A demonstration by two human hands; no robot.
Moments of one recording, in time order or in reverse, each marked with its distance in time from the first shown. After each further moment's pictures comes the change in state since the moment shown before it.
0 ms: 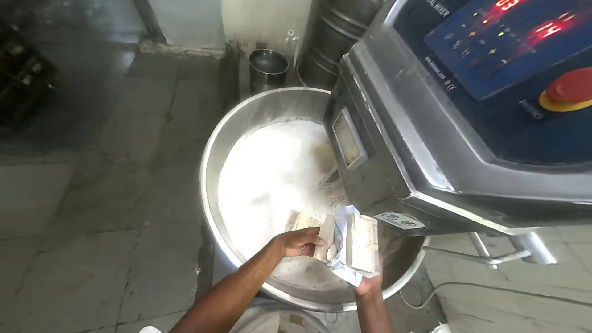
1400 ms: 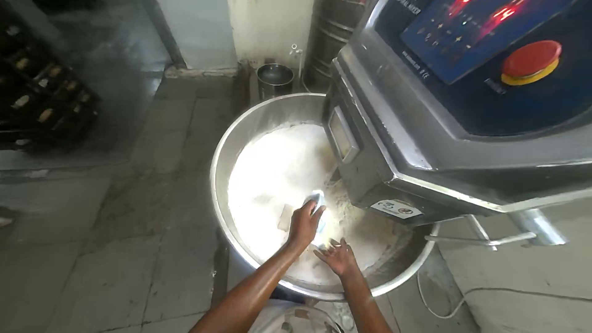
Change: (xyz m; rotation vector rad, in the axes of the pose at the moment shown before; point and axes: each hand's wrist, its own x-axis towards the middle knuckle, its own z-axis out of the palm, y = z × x) left_hand 0.003 0.024 0.067 0.982 0.980 0.260; right_hand 0.056 0.043 -0.037 -0.331 0.292 0.229
